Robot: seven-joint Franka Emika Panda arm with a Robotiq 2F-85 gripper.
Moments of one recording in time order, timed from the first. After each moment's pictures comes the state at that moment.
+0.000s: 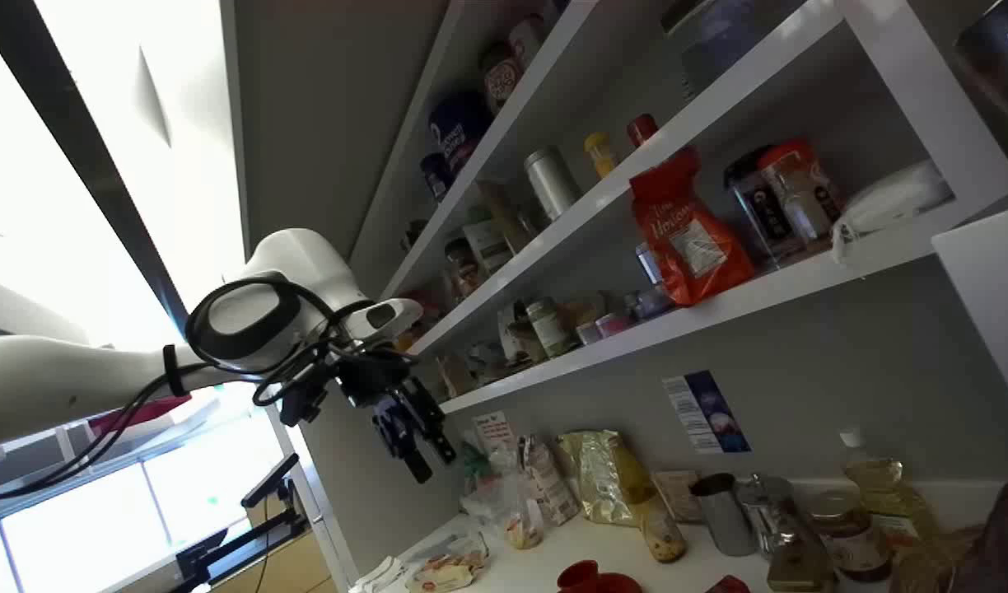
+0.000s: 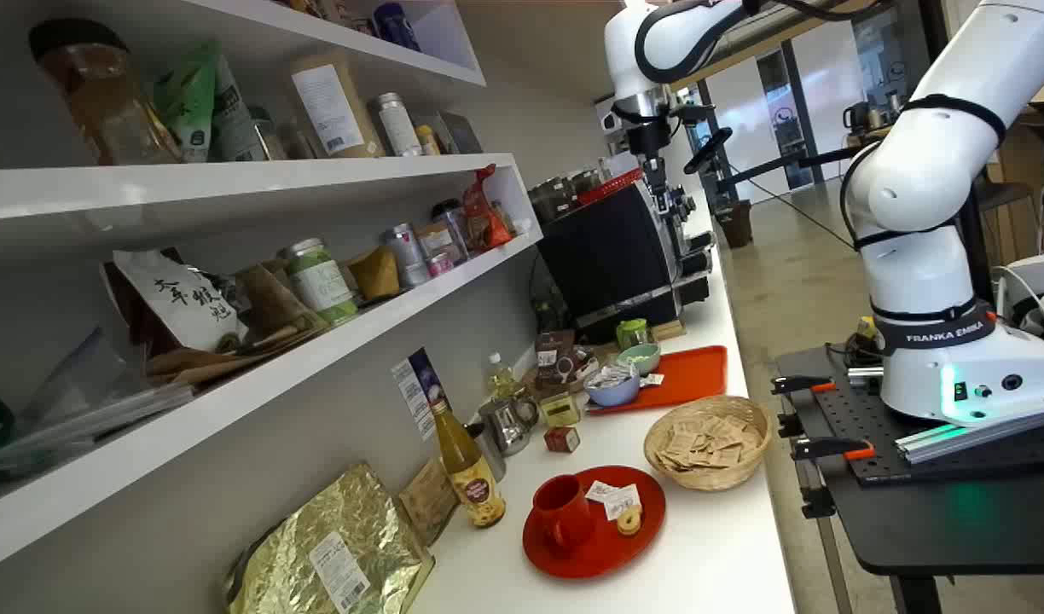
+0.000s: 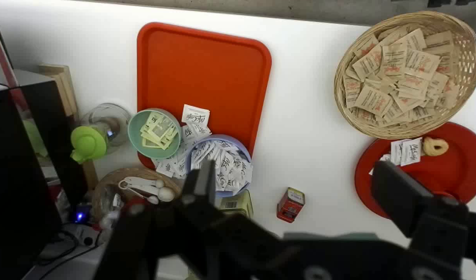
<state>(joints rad) -0.16 -0.80 -0.20 -2.49 -0.28 1.86 -0.31</state>
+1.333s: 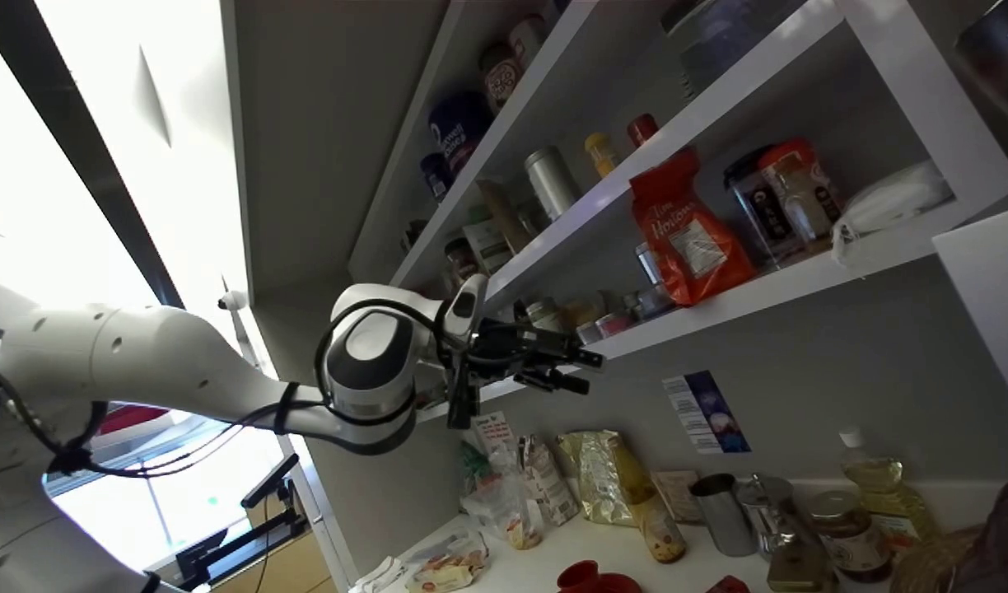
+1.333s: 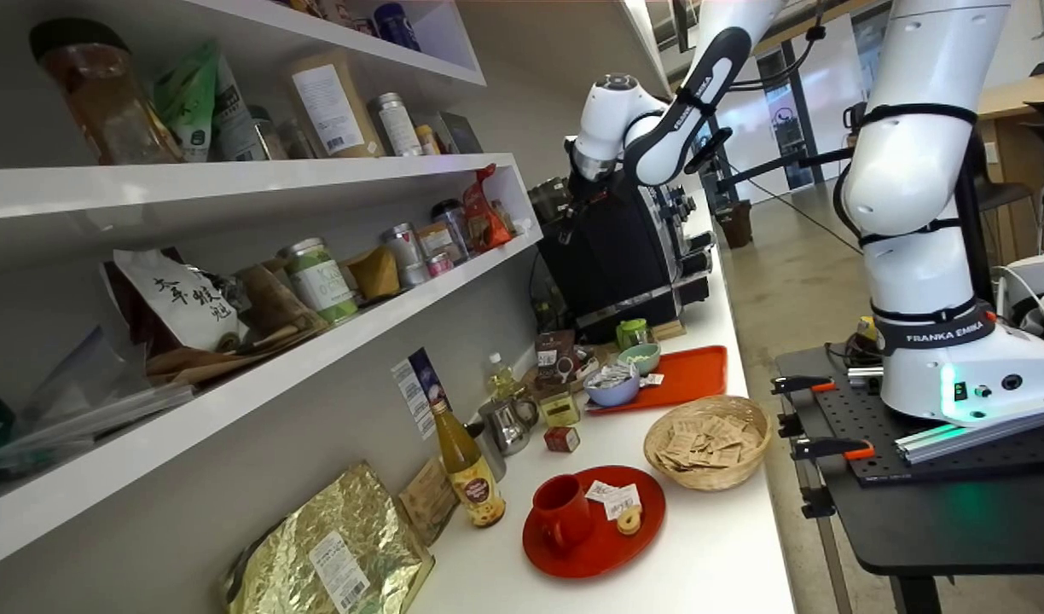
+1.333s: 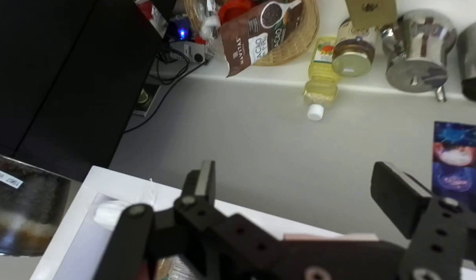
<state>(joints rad) -0.36 -0.37 -0.10 -2.47 -0.73 2.91 0.36</state>
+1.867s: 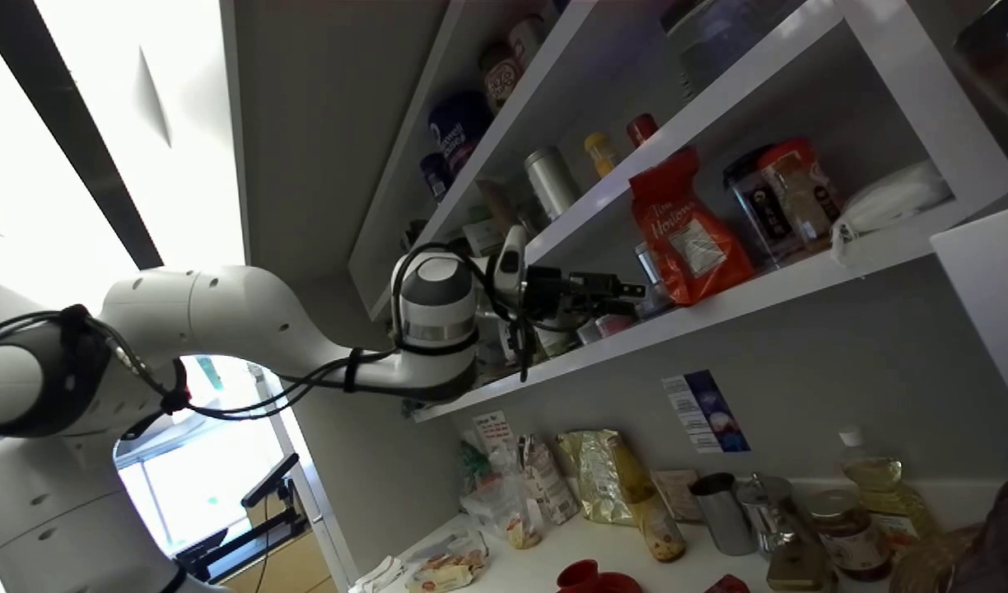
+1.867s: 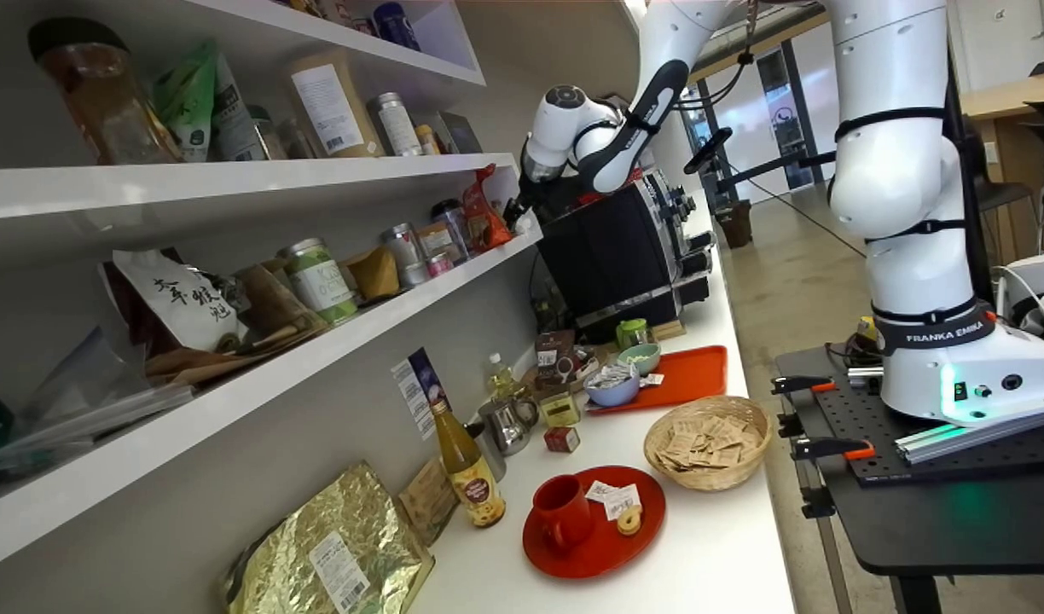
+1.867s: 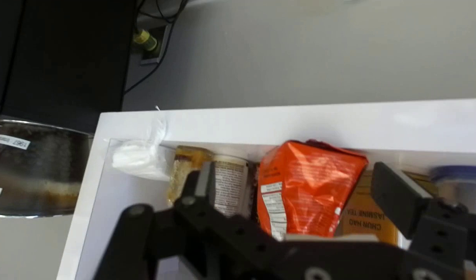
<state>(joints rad) -0.55 -0.10 0.12 -2.09 -0.98 2.93 0.90</state>
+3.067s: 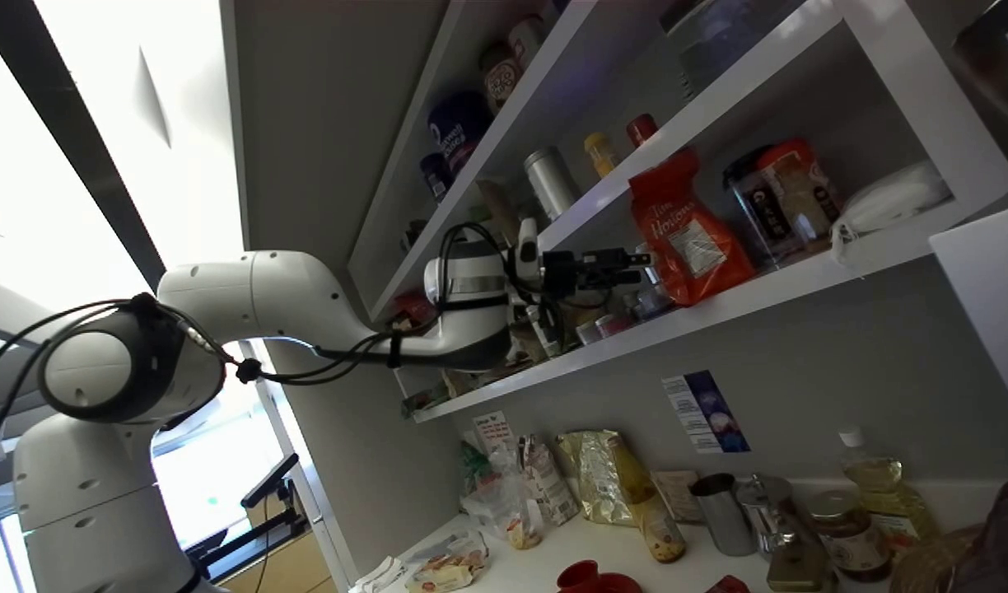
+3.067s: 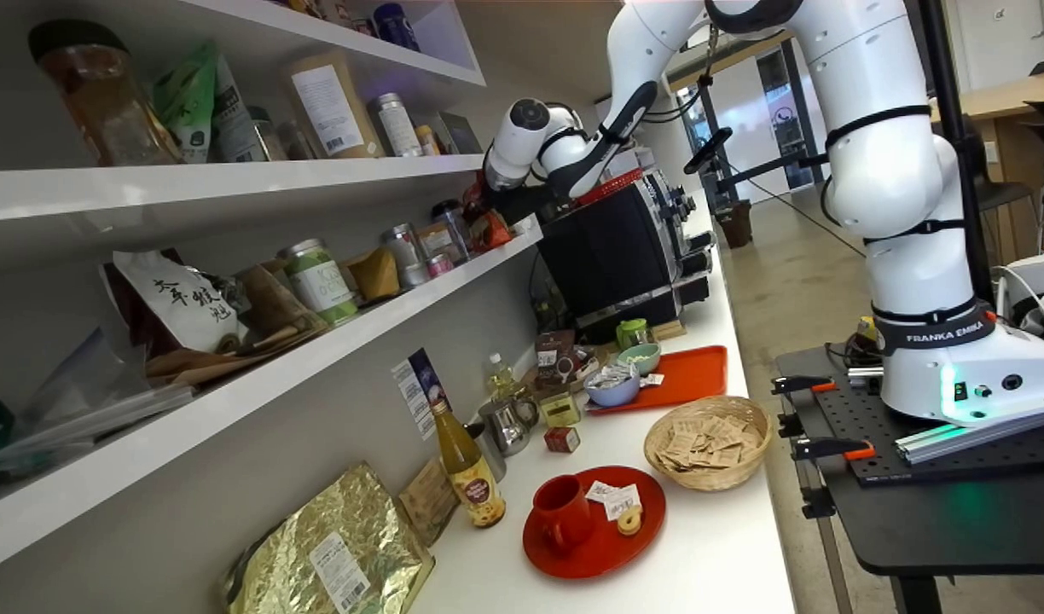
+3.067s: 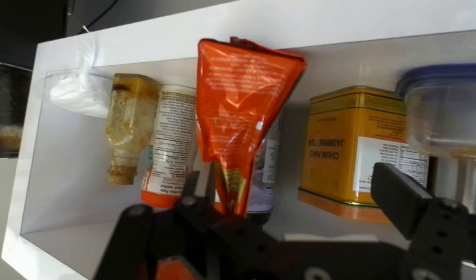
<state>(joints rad) -0.52 0.07 0.20 -1.82 -1.35 2.84 1.30</state>
